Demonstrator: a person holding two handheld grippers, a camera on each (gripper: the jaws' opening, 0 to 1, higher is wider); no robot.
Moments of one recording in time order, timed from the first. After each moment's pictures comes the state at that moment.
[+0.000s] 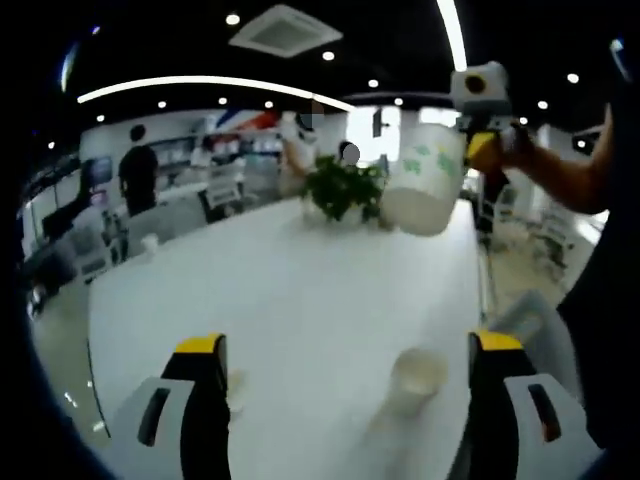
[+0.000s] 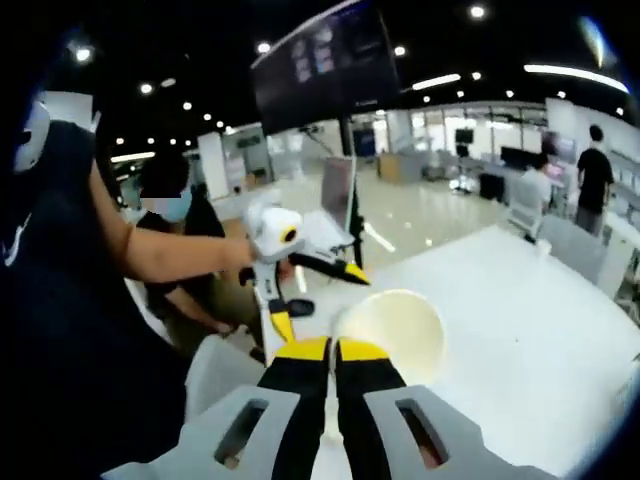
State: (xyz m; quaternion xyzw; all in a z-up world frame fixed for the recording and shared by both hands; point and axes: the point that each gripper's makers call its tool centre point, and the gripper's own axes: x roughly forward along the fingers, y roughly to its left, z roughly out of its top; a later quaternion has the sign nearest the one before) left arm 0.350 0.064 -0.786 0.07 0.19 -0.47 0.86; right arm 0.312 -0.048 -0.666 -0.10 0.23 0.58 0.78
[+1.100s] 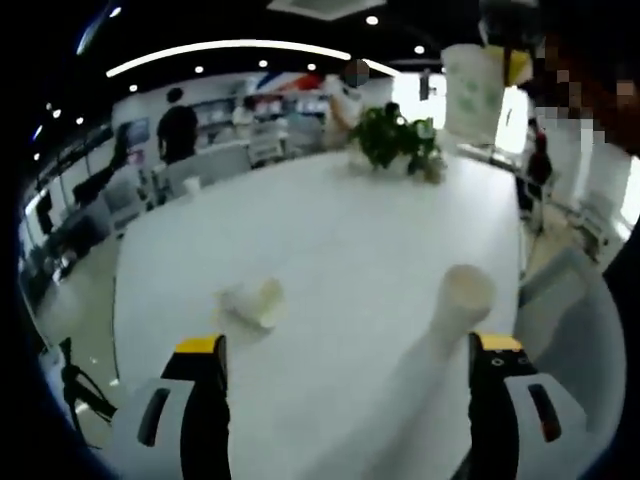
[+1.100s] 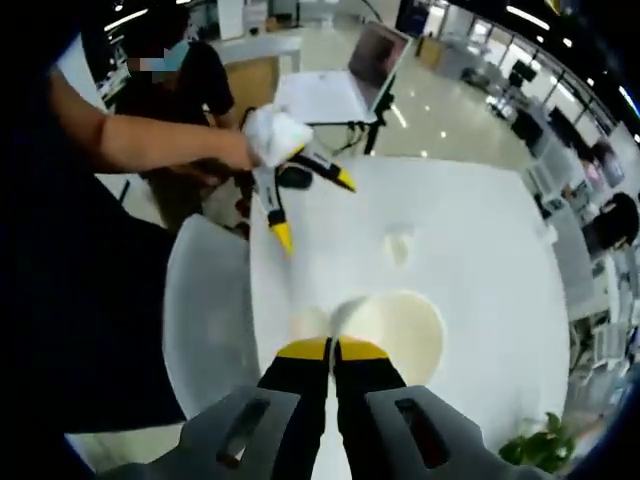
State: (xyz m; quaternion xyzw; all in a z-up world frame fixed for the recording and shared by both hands) left arm 0.339 0.115 -0.869 0.10 0.26 -0.40 0.87; right arm 0.293 -0.037 -0.711 -0.39 0.40 0.53 0.64
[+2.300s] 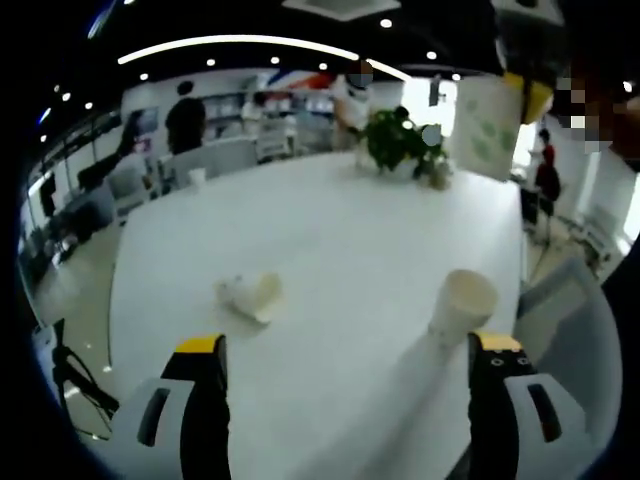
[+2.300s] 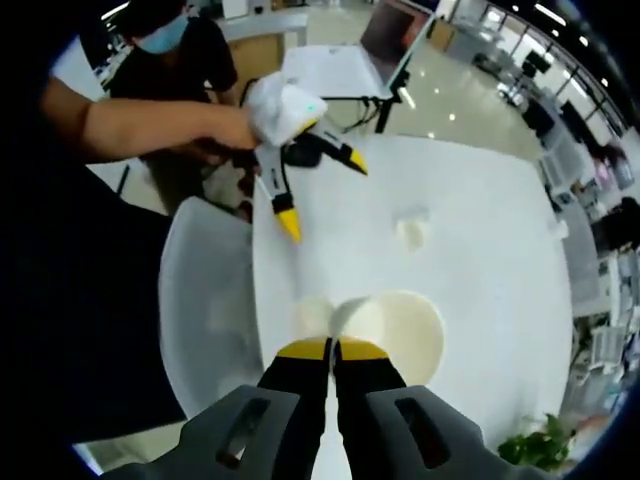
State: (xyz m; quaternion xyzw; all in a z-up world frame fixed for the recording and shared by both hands) left arm 0.355 0.119 -0.865 0.07 0.27 -0.38 0.88; right arm 0.300 -0.023 -0.731 -0.41 0.43 0.52 0.62
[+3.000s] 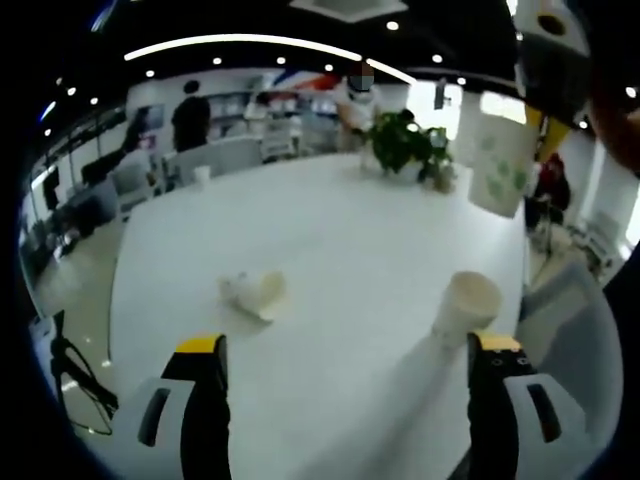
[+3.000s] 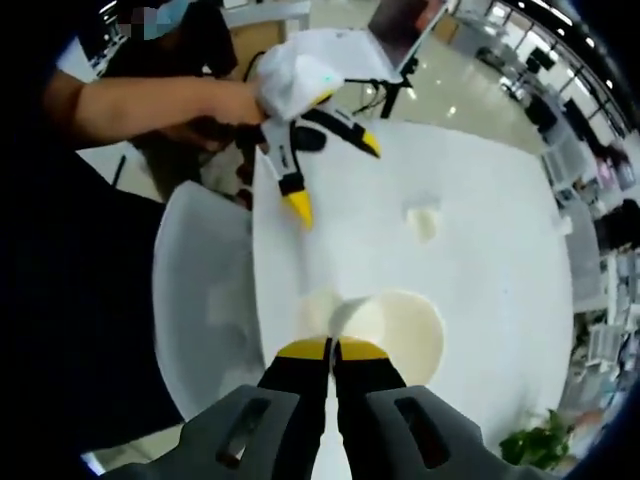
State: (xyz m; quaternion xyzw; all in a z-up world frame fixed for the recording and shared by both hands) left arm 0.365 0.125 -0.867 0.06 0.27 -0.38 0.88; right arm 0.294 -0.023 -0.756 -0.42 0.44 0.50 0.61
